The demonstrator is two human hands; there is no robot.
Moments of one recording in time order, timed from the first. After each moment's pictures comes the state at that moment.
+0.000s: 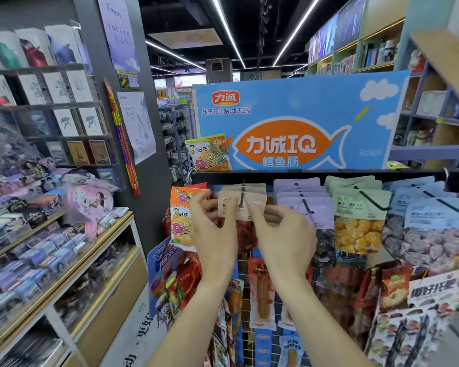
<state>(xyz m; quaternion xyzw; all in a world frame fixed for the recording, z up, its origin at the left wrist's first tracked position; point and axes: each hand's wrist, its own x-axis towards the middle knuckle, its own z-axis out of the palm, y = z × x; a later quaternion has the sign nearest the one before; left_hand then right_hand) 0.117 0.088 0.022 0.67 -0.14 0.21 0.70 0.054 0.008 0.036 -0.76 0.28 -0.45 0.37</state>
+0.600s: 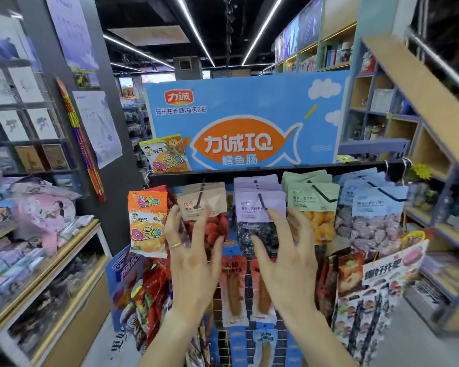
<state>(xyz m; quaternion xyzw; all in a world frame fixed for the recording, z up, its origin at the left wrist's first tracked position) 0.112 0.081 -0.038 0.77 -0.33 0.36 0.42 0.002 -0.050 -0.027 -0.81 0.20 -0.53 0.17</state>
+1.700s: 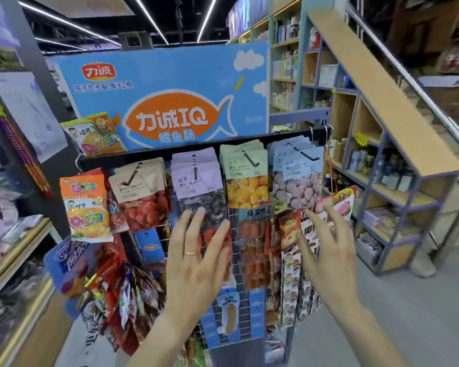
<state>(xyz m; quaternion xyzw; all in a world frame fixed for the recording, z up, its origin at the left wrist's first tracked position) 0.028 0.045 -0.075 0.74 -0.49 0.41 0.22 -0.141 -0.154 -0.082 -0.82 0.31 -0.47 0.12</state>
